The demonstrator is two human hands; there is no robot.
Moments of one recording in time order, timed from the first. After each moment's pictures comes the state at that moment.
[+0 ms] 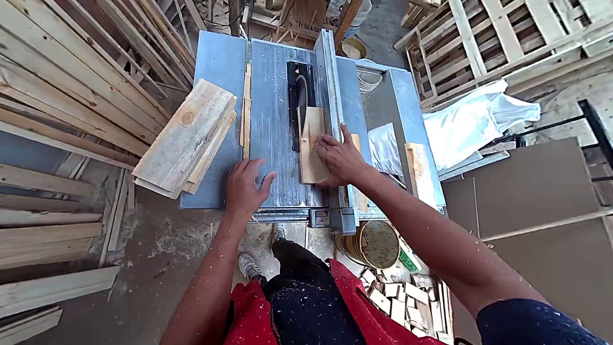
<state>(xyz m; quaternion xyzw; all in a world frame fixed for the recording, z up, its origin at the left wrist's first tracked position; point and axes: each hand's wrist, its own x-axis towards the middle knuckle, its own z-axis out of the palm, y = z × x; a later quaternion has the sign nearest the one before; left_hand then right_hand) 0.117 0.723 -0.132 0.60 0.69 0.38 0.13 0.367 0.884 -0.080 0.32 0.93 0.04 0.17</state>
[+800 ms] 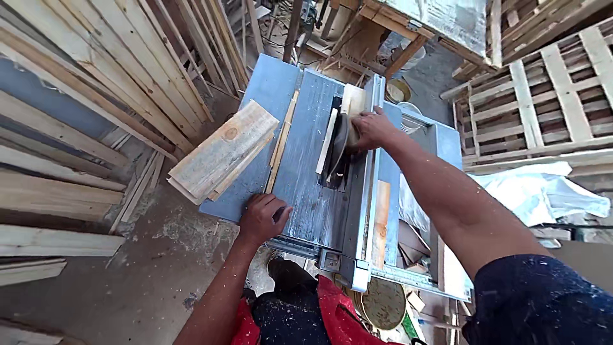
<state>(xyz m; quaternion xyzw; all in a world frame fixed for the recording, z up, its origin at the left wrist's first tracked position) 0.119 0.709 -0.179 0.61 0.67 0.42 0.03 0.298 1.114 -0.078 0.28 0.94 0.05 0.20</state>
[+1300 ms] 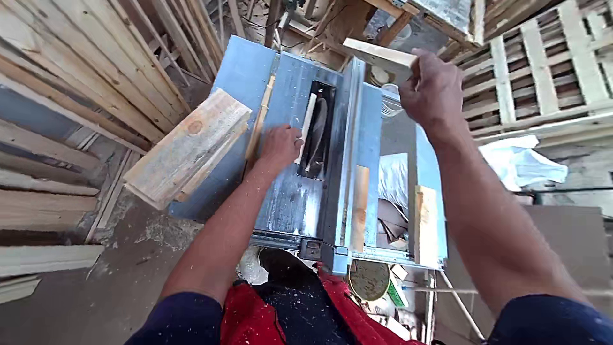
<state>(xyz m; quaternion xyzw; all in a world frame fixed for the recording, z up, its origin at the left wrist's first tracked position) 0.127 0.903 -0.117 0.63 0.71 0.23 0.20 0.372 1.069 0.052 0.43 0.89 0.05 -0.13</state>
